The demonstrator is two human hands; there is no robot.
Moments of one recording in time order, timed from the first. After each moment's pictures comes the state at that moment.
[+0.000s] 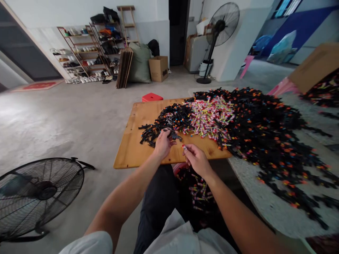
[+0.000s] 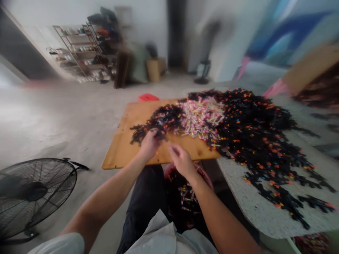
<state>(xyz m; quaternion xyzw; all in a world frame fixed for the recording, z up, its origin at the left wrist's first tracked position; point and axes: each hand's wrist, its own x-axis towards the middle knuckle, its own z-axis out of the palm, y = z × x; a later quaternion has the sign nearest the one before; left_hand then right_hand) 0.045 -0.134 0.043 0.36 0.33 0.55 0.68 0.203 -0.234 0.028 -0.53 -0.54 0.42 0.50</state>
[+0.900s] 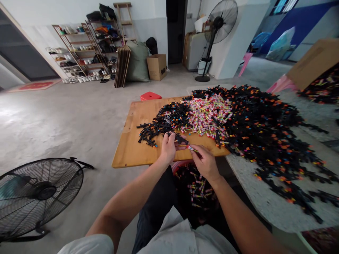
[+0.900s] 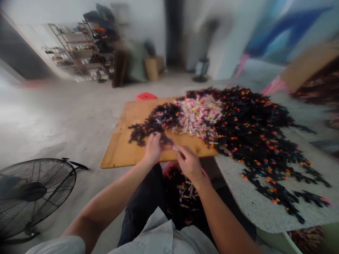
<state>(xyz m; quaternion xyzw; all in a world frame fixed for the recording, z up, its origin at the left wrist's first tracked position) 0.079 -0.173 0.053 0.34 0.39 0.53 0.67 0.231 -0.257 0.035 -0.53 -0.68 0.11 0.49</state>
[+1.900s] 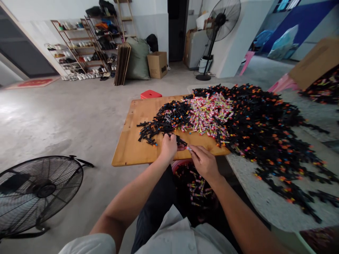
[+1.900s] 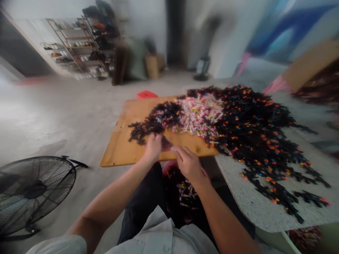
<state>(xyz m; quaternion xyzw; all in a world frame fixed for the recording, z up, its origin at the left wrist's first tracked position) 0.081 -0.174 0.066 0.33 0.50 0.49 0.63 0.230 -0.262 0.036 -0.52 -0.71 0.09 0.46</state>
